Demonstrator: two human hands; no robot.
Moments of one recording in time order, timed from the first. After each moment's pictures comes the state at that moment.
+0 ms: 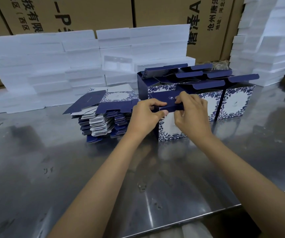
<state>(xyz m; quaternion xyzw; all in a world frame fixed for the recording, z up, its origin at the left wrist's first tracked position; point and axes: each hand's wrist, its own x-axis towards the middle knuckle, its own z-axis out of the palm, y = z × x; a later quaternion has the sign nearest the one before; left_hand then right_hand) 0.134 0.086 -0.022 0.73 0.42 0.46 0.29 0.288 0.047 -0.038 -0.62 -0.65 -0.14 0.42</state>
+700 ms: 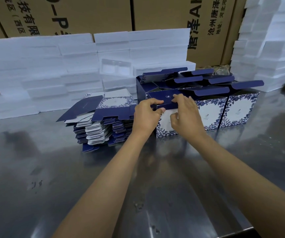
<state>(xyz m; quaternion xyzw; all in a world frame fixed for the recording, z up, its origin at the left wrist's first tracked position) 0.163 0.135 -0.026 0.70 0.46 0.49 0.25 0.302 0.100 -0.045 -0.63 -0.67 -0.10 0.38</state>
